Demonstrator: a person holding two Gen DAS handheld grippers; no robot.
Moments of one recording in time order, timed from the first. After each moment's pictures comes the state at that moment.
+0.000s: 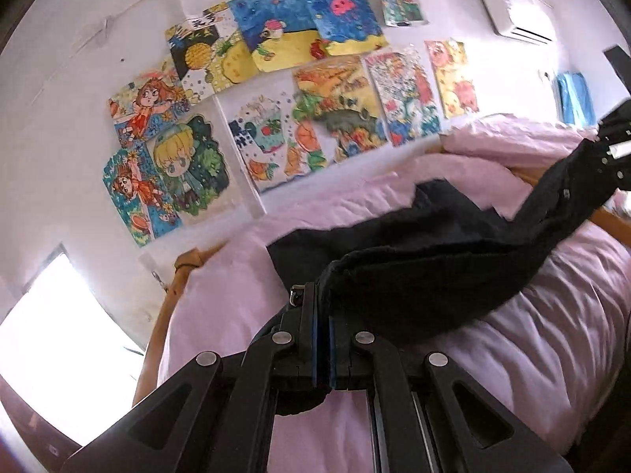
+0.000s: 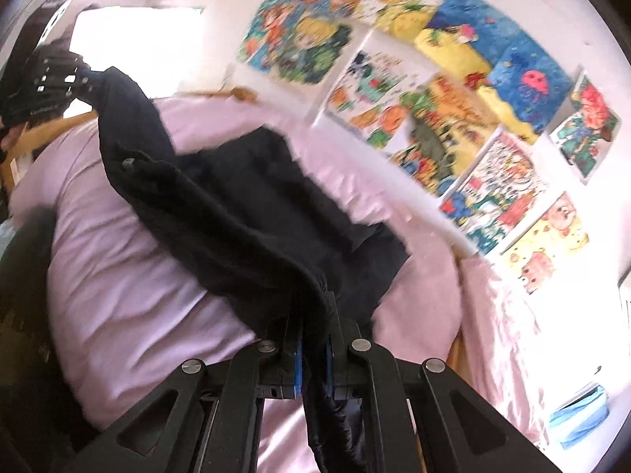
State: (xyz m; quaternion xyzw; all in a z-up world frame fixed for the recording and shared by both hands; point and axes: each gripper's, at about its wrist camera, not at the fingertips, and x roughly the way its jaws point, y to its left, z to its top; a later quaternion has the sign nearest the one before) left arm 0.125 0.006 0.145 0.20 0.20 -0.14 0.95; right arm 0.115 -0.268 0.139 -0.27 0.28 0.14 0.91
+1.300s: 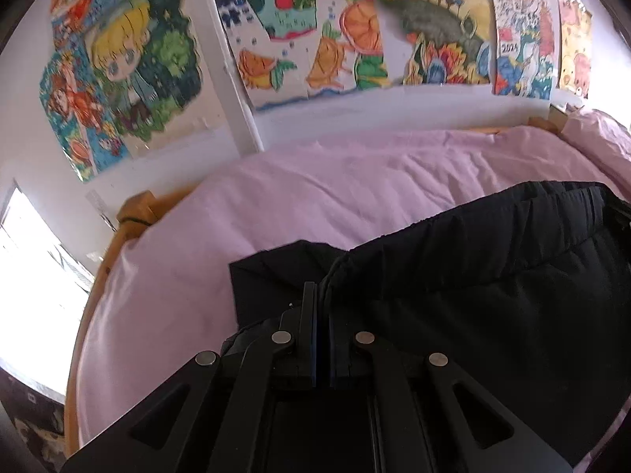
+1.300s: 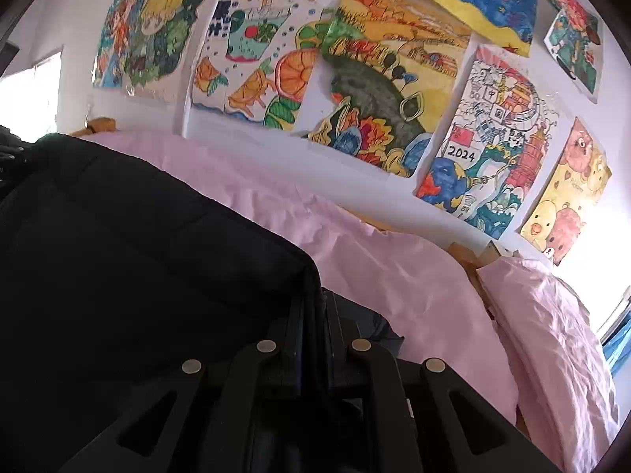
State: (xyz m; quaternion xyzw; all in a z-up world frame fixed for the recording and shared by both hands) left arm 0.495 -0.027 0.055 0.13 0.38 -0.06 0.91; right arm 0.456 -0.305 0.034 -0.16 0.29 0.03 0.94
